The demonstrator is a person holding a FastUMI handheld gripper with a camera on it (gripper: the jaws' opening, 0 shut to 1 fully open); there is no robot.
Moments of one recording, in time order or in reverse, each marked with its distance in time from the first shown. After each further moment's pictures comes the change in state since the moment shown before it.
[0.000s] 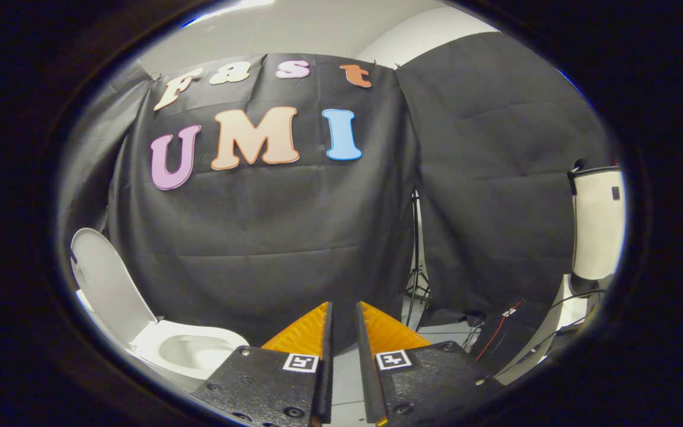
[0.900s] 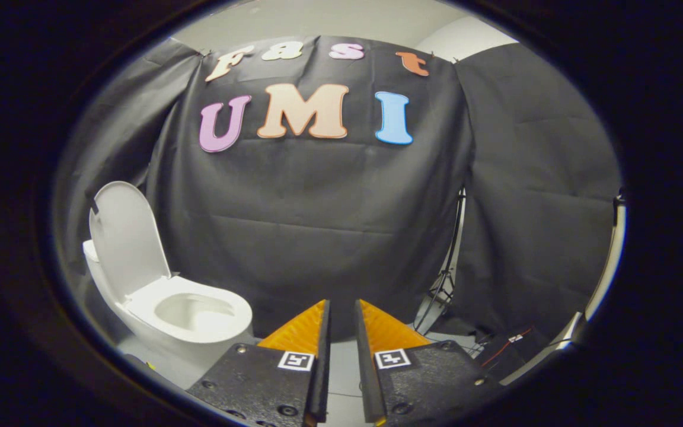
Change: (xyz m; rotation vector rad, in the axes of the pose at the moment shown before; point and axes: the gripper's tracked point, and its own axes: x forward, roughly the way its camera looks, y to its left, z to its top) arm 0.020 -0.018 -0.008 -0.216 0.080 0.208
